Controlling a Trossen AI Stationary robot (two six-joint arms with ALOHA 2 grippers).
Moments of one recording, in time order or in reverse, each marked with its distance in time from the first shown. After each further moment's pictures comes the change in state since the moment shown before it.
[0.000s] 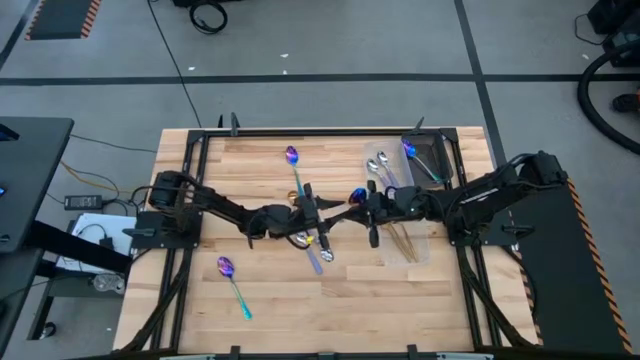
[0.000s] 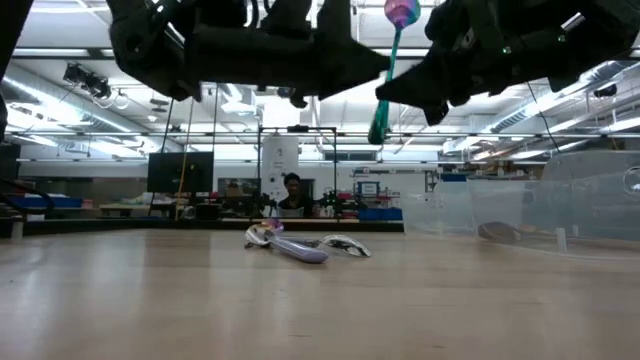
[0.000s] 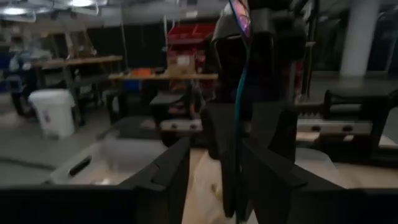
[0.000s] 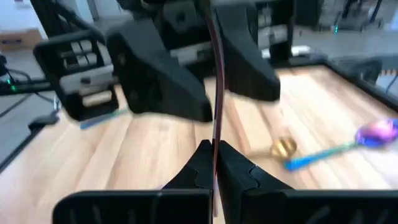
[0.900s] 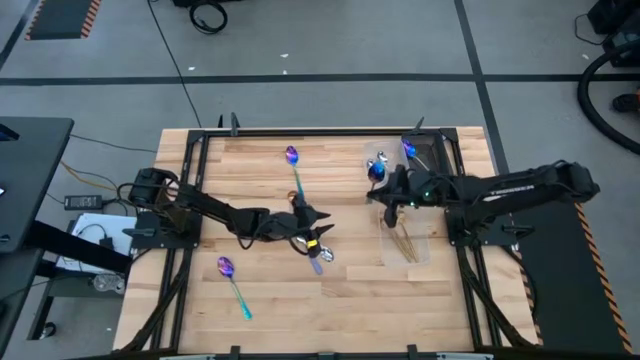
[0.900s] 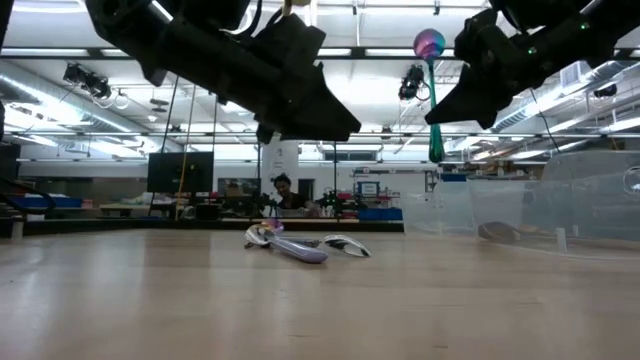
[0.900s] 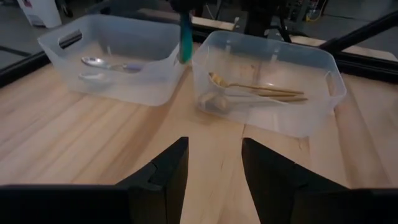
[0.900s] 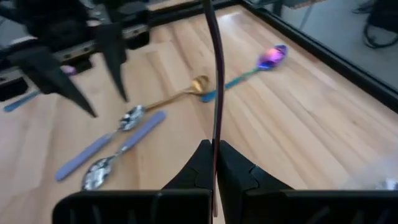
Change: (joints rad) left arm -0.033 -0.137 -0.026 -0.589 -0.007 -0.323; right arm -0.138 -0.381 0.000 -0.624 0.107 0.131
